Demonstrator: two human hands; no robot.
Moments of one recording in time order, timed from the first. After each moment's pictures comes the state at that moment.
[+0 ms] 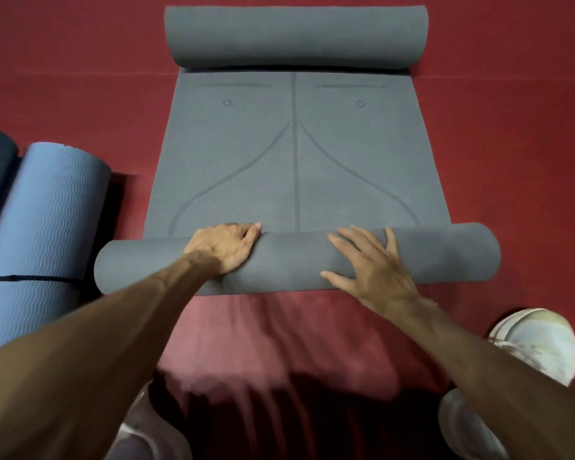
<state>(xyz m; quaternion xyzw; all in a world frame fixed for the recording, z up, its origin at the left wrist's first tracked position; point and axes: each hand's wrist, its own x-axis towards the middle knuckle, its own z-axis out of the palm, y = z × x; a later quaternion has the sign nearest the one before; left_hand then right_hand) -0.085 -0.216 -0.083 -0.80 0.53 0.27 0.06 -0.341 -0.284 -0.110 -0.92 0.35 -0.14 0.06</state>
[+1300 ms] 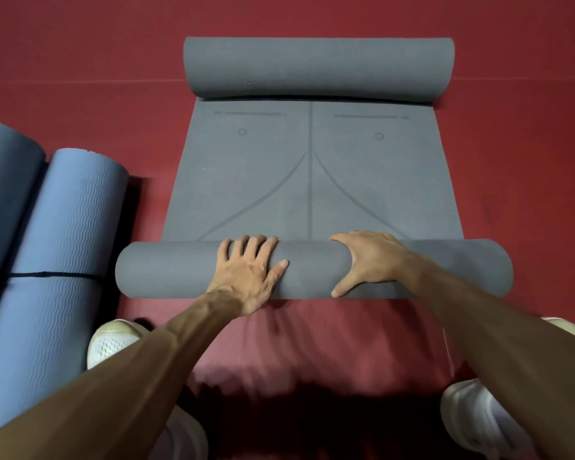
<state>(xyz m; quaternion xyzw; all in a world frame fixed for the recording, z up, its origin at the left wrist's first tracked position) -0.125 -0.166 -0.095 -0.78 0.61 0.11 0.04 -0.317 -0.321 -0.071 -0.88 0.35 0.21 0.25</state>
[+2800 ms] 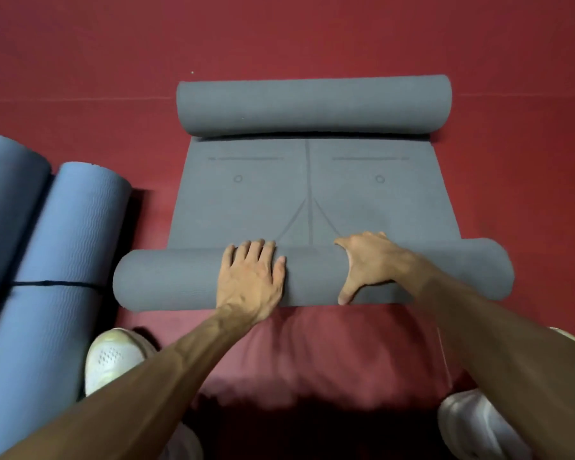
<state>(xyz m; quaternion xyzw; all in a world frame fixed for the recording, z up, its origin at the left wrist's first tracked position) -0.146 -0.176 -0.084 -0.82 0.57 0.05 -0.01 -0.311 -0.327 -0.056 -0.89 0.35 0.24 0.18</state>
